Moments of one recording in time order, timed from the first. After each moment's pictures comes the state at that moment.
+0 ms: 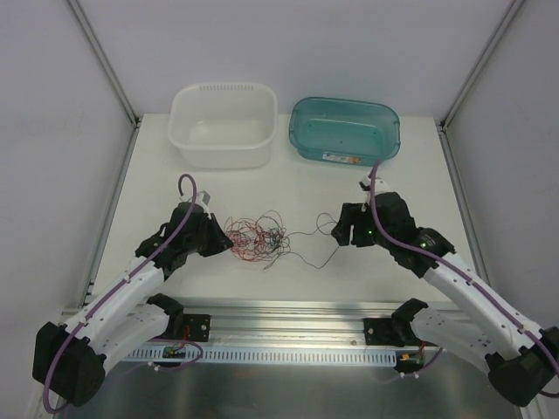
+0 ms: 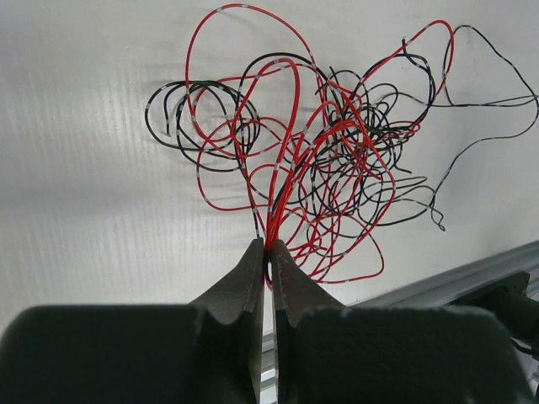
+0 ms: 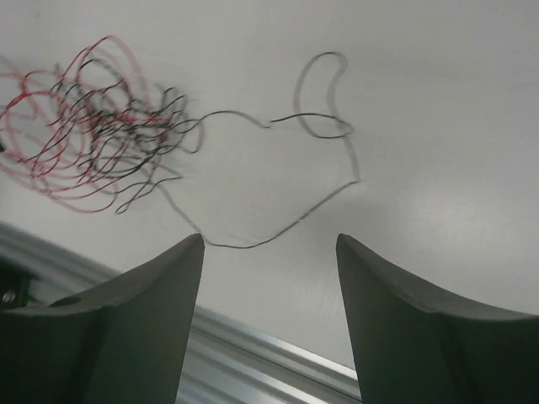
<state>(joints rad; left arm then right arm) -0.43 0.85 0.54 -0.46 0.11 -0.71 0.62 0.85 0.81 -0.65 0.10 0.47</state>
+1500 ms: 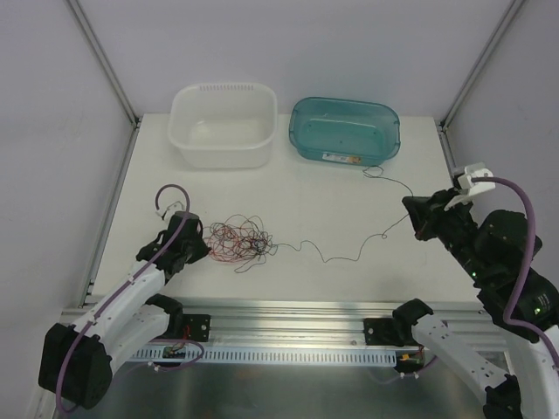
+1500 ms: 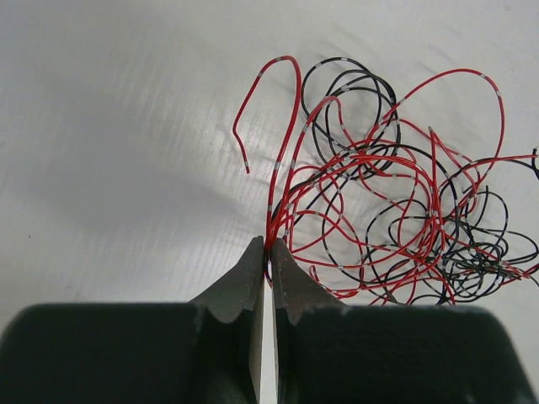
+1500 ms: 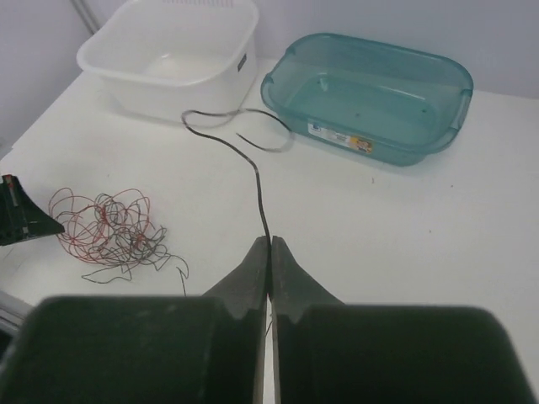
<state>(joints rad) -0.34 0.84 0.43 -0.49 -0.20 -0.79 0.51 0.61 1.28 -0.85 0.09 0.12</state>
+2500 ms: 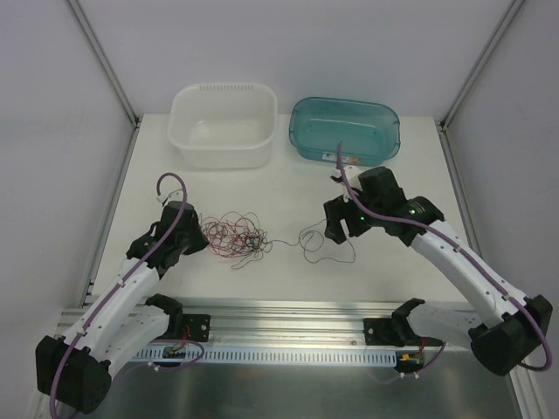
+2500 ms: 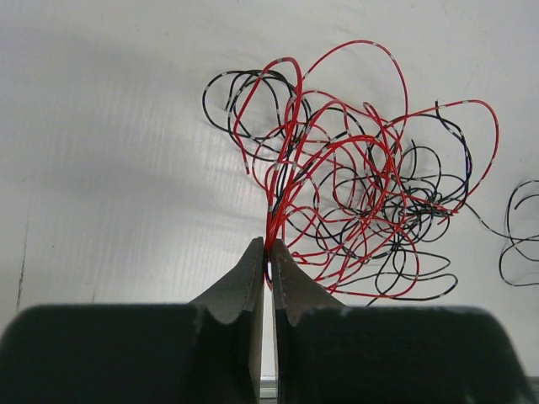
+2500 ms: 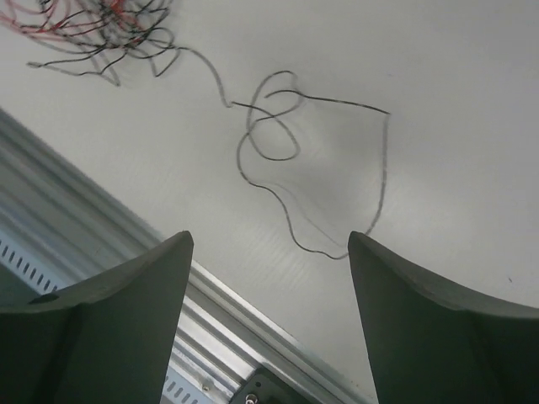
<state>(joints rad) -0.34 0.81 0.58 -0.61 -0.16 -0.66 0.54 1.06 1.04 -0.82 -0.14 0.09</state>
